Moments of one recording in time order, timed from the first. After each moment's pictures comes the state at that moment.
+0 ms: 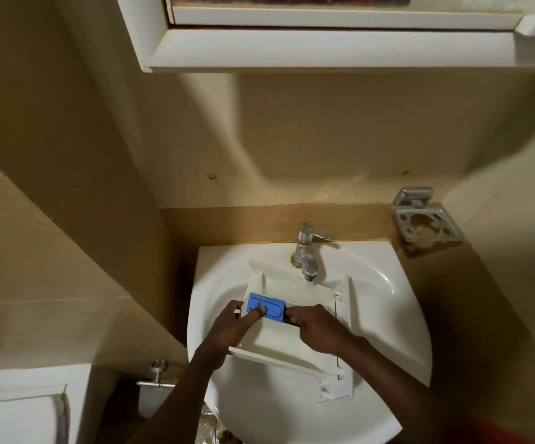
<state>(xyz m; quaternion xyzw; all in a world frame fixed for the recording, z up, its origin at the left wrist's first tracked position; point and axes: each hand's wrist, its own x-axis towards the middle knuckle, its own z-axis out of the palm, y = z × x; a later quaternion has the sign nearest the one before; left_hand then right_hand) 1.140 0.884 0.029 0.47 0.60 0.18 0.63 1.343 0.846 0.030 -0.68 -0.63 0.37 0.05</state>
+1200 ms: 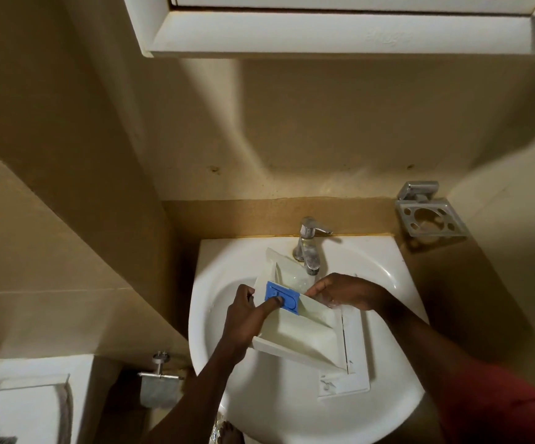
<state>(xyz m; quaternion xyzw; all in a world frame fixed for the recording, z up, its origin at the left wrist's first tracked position) 1.169 0.876 0.034 0.48 0.63 0.23 0.56 1.400 0.893 0.053 -0.65 -0.51 0.57 0.04</state>
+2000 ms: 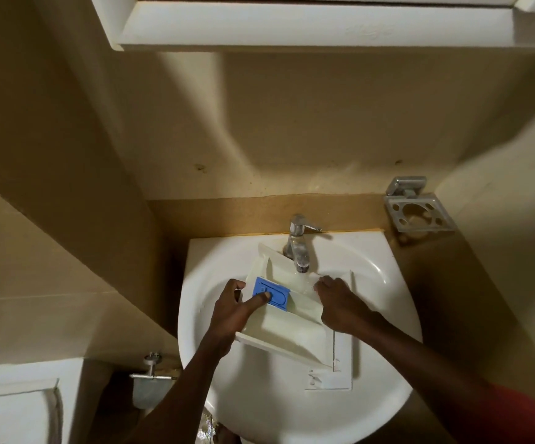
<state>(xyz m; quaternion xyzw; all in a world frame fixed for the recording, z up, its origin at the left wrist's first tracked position) 1.161 0.889 0.021 0.48 0.60 0.24 0.60 1.394 0.851 0.032 -0.72 -0.66 0.21 -0.05</state>
